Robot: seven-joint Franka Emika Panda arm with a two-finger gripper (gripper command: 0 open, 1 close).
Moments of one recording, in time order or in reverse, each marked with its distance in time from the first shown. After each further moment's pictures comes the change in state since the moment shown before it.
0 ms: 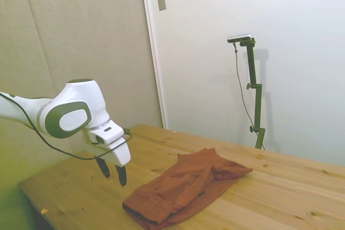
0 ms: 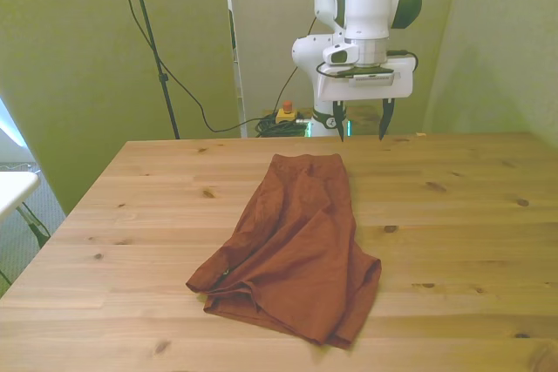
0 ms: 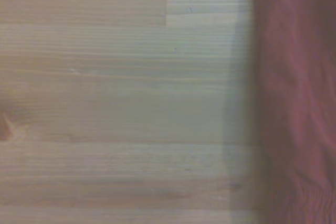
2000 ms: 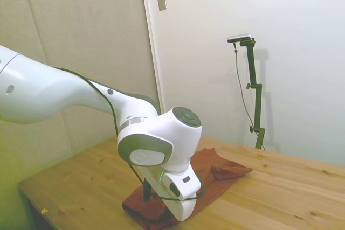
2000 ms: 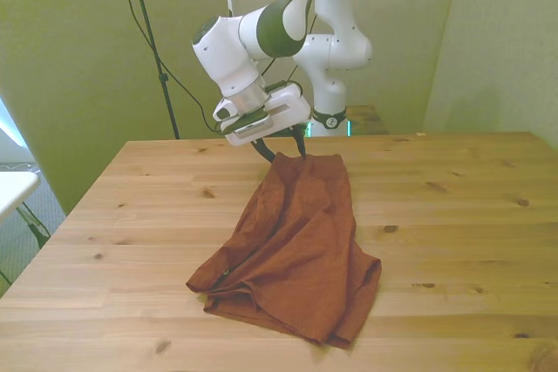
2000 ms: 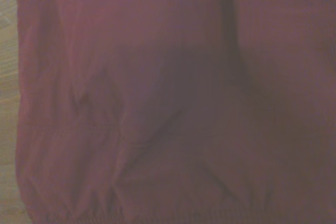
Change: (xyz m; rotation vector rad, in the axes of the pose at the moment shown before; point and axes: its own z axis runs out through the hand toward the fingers) arm 0.181 0.151 0.065 0.175 -0.427 0.198
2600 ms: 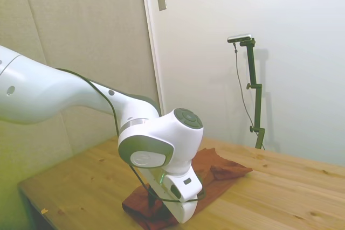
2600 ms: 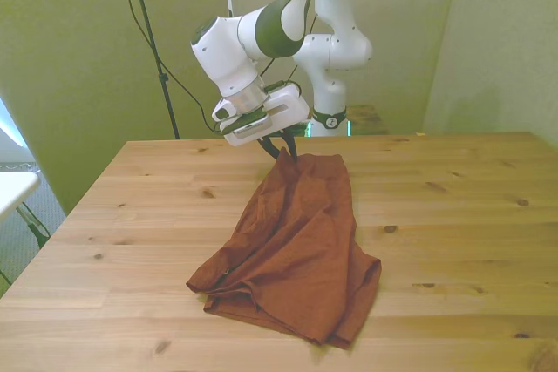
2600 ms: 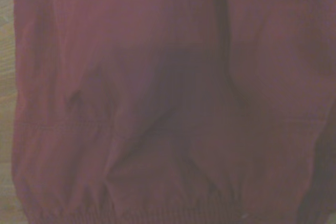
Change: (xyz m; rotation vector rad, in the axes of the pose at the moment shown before) arm 0.001 0.002 -0.001 0.002 0.000 -0.007
